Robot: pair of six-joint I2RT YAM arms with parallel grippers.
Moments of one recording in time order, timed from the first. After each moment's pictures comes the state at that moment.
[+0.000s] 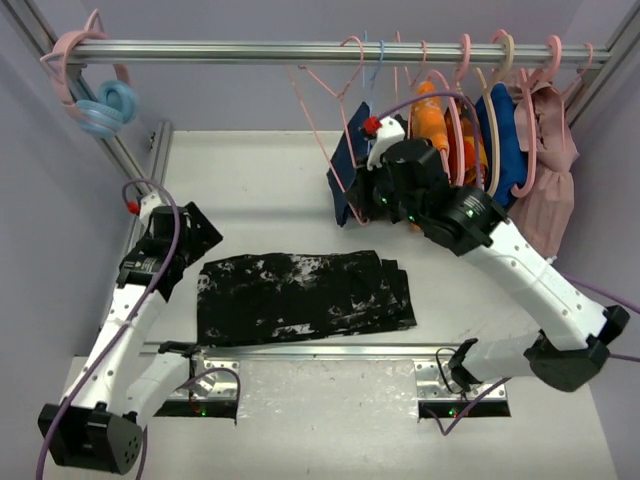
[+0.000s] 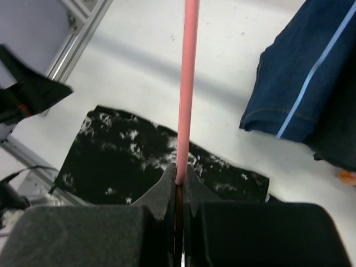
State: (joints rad) left arm -0.07 0.85 0.78 -0.69 -0.29 -0.70; right arm 0.80 1.31 1.55 -0.70 0.17 0.30
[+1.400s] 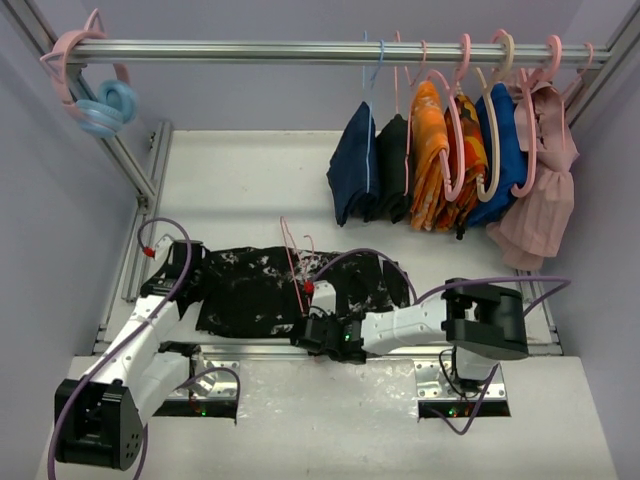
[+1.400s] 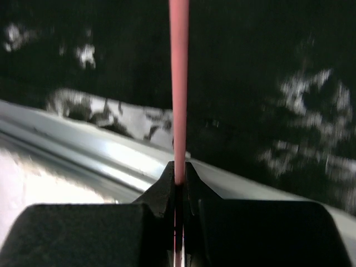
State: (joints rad) left arm -0.07 0.88 0.43 -0.51 -0.23 -0.91; right arm 1.42 1.69 0.75 -0.12 0.50 1.08
